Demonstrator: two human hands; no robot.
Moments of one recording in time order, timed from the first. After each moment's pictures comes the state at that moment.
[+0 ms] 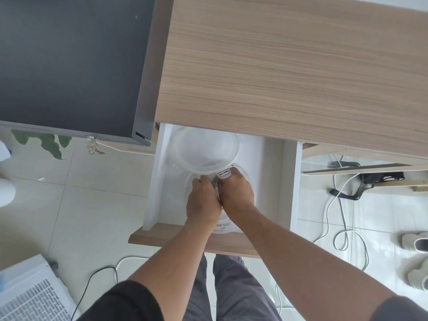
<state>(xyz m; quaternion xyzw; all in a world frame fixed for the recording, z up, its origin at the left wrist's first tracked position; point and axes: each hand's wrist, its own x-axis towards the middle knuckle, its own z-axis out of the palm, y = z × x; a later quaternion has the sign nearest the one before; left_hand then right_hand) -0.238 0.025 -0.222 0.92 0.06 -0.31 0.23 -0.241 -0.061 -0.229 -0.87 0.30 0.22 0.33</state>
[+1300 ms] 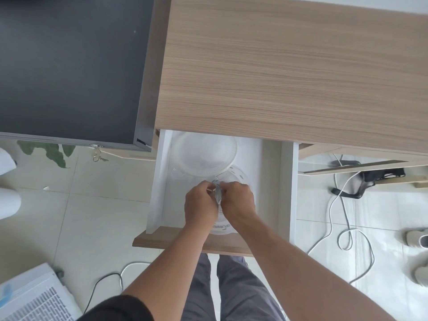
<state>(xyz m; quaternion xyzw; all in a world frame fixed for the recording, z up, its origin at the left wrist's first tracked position) -0.242 0.036 -0.212 0.90 0.11 -0.25 0.33 -0.261 -0.063 -0.224 -0.88 0.27 0.25 0.30</state>
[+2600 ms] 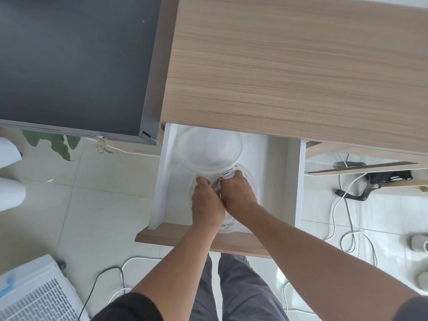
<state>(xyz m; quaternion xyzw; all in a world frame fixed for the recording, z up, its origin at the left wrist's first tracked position) -0.249 0.027 -0.215 0.90 0.15 -0.27 0.32 -0.247 -0.061 -0.238 -0.91 0.16 0.29 0.25</state>
